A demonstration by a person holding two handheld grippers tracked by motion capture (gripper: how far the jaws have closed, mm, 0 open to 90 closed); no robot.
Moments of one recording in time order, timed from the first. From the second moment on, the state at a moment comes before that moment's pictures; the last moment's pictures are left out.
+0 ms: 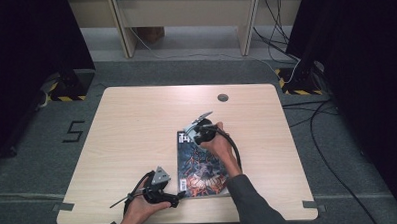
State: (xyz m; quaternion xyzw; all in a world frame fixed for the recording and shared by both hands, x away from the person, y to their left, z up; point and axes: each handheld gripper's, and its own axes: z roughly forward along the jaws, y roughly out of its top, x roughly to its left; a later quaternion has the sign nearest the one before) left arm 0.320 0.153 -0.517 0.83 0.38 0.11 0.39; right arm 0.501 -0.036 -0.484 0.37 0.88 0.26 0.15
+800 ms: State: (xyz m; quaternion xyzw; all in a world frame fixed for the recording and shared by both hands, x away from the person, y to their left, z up) left arm 0.319 0.153 -0.518 0.83 0.38 0.11 0.39; right arm 0.513 -0.103 -0.488 0.44 0.84 0.28 0.17
